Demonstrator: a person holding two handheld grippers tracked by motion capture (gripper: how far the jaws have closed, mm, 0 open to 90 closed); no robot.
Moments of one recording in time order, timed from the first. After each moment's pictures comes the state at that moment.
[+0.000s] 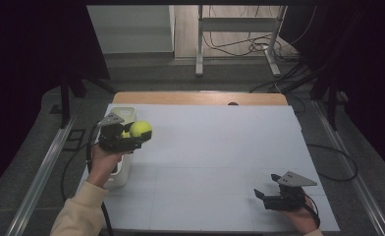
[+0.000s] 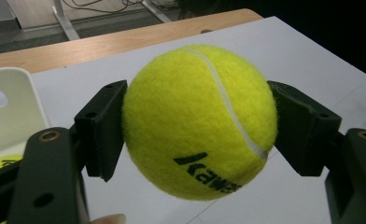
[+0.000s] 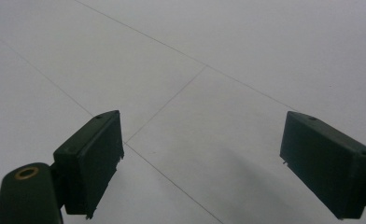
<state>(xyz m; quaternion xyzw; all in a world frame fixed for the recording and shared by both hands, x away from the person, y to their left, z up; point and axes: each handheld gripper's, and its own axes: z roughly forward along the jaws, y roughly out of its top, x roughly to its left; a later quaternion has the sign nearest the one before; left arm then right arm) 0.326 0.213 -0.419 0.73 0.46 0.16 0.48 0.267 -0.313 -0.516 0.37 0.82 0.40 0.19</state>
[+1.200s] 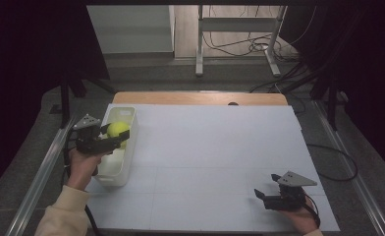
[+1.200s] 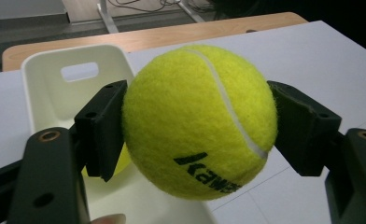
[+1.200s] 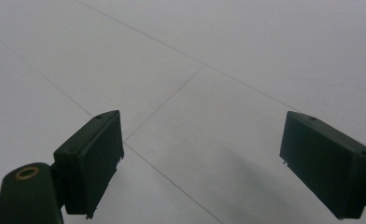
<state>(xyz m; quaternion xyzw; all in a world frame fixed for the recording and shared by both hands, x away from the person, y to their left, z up) 0.313 0.268 -0.425 0.71 0.51 0.19 0.45 0.267 -0.313 -0.516 0.37 0.82 0.40 0.20</state>
